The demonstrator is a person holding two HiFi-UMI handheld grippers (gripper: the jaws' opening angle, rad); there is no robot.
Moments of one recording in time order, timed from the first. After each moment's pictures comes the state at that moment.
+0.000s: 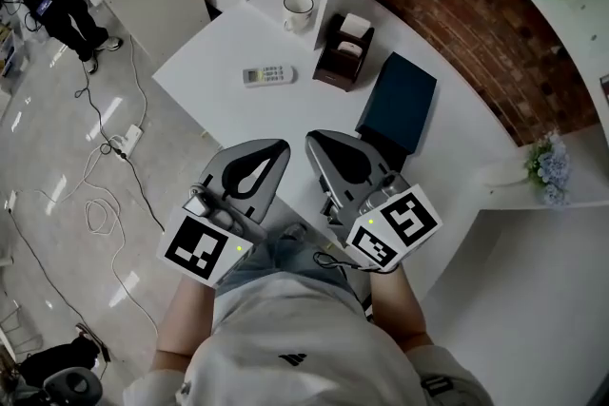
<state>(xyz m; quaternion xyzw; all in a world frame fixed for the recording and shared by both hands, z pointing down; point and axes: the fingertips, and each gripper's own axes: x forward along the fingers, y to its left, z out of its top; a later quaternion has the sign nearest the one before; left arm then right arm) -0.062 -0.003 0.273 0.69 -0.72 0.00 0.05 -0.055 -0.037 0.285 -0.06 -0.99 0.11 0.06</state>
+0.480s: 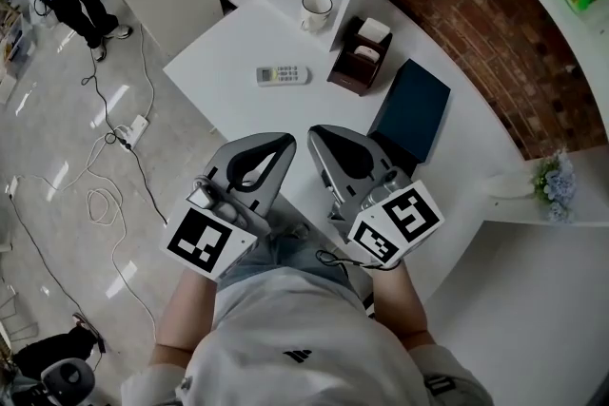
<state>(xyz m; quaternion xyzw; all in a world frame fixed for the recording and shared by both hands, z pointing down) -0.088 -0.002 0.273 0.68 -0.73 -0.01 0.04 -0.085 -0.032 0.290 -0.08 -0.99 0.11 0.07</state>
